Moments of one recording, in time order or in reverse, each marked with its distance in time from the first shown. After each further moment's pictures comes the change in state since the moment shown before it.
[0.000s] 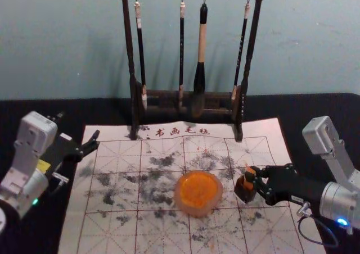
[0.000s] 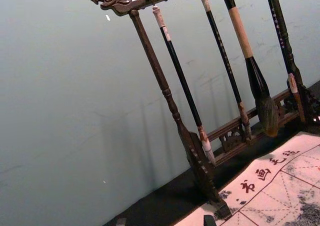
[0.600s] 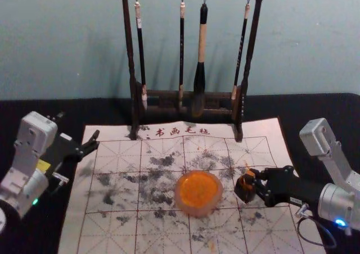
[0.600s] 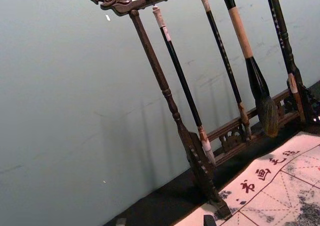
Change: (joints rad) left arm 0.000 0.000 0.000 0.000 0.000 0.000 0.000; right arm 0.012 -0.009 -0.009 0.026 -0.009 0.002 0.008
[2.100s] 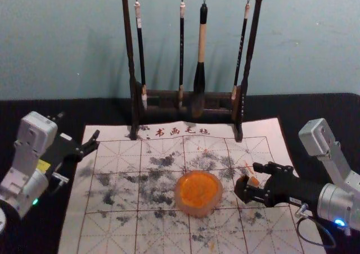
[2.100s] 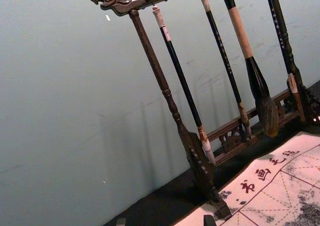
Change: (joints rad) left arm 0.000 0.000 0.000 0.000 0.000 0.000 0.000; right arm 0.001 -0.002 -0.002 0.002 -0.002 0.001 -0.001
